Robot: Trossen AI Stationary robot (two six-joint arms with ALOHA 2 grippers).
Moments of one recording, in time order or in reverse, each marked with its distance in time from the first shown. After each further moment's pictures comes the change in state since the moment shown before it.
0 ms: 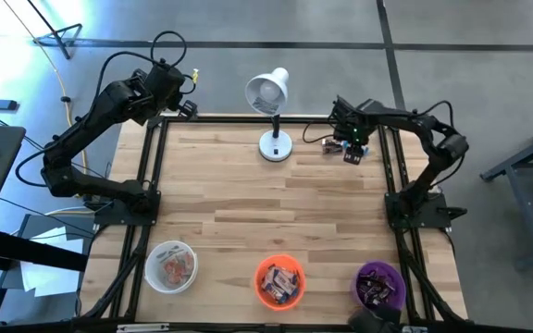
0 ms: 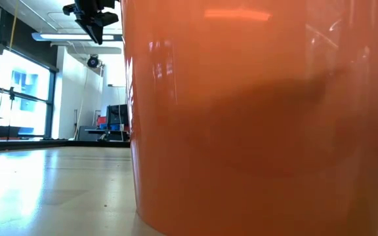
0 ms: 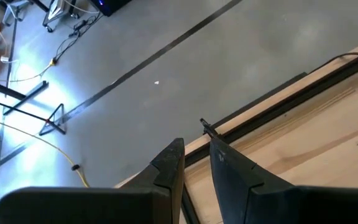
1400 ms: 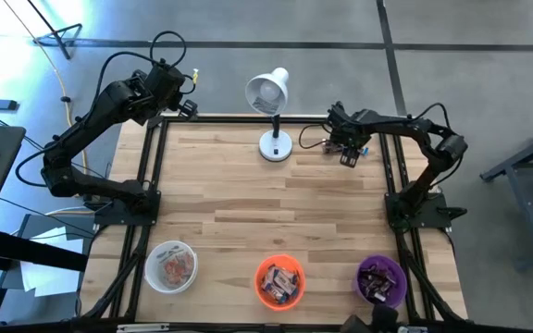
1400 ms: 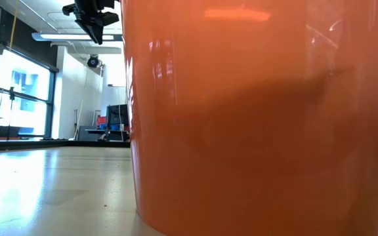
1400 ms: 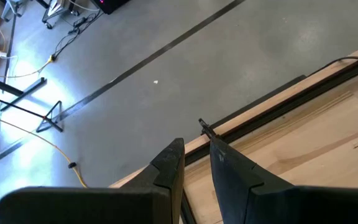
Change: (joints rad) left arm 0.000 0.000 0.000 -0.001 0.000 -0.024; right arm 0.077 -0.001 -0.088 0.173 0.151 0.075
